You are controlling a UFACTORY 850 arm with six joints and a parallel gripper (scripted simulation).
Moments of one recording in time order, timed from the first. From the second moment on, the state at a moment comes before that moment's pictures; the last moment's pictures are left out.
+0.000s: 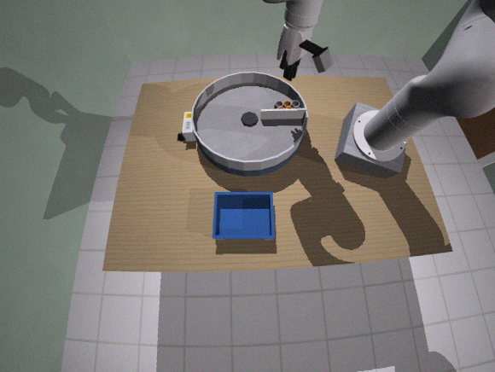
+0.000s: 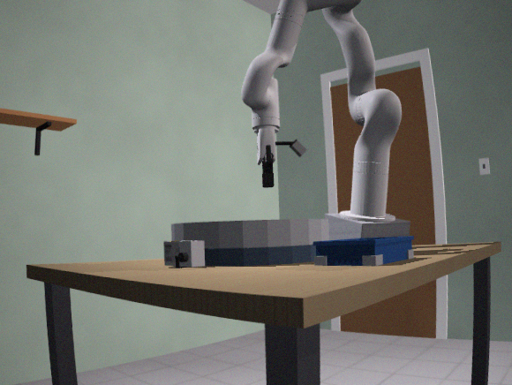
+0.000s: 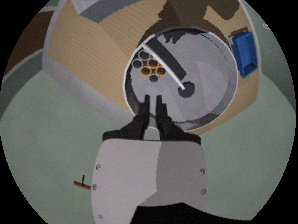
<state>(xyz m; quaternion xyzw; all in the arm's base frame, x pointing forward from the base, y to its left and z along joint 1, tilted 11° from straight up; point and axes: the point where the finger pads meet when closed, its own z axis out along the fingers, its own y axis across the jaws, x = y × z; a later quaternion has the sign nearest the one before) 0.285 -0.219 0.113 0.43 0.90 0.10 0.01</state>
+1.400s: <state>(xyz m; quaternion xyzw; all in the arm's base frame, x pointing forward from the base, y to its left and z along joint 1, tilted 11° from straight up) 0.278 -0.189 0.101 0.66 0.73 0.15 -0.05</state>
